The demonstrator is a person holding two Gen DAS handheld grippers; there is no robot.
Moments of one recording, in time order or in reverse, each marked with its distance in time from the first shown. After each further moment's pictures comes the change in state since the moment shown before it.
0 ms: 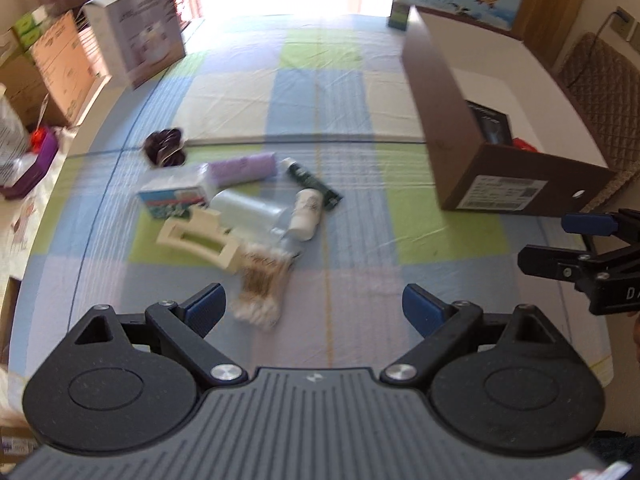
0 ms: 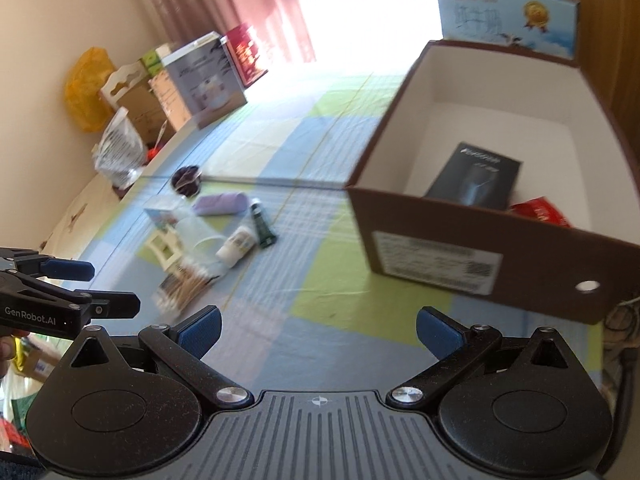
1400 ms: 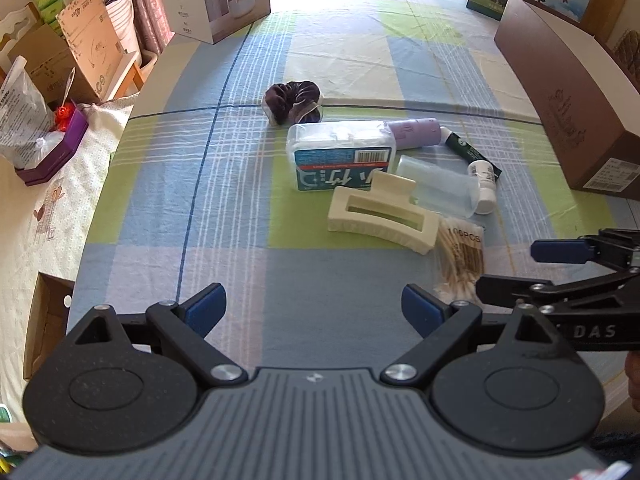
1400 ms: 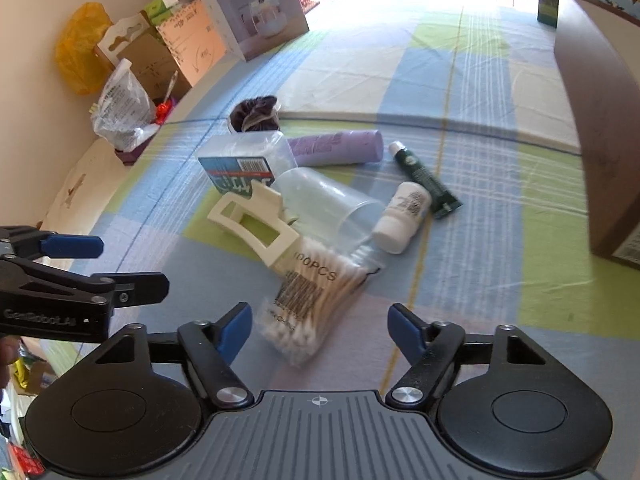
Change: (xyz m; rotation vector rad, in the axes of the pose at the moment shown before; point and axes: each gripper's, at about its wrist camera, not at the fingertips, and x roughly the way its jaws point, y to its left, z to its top) left arm 0.048 0.154 -0.010 0.017 0.044 0.031; right arm 0.148 0.145 0.005 0.033 0.128 -0.023
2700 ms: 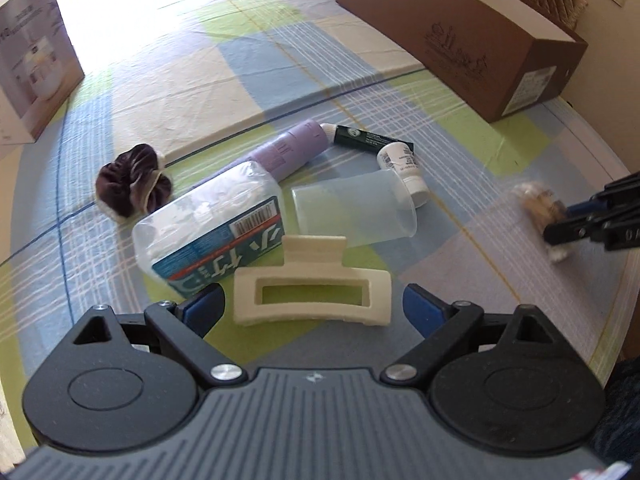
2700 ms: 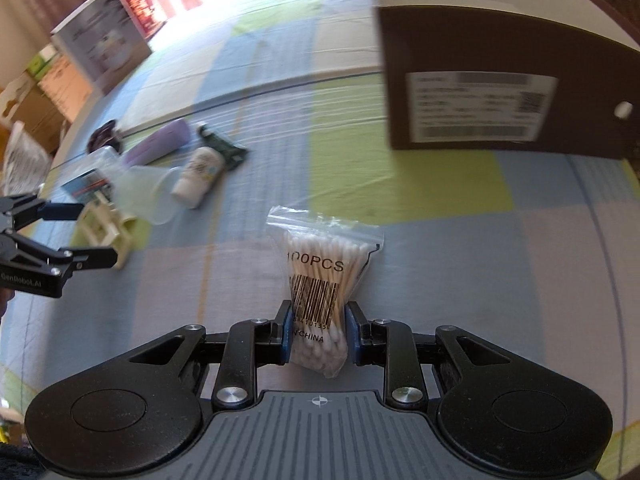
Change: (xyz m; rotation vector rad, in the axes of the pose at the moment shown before) left arm 0.074 -0.029 0.038 0.474 -0.031 -0.301; right arm -0.059 -0.097 -0.050 0.296 -0.002 -0.216
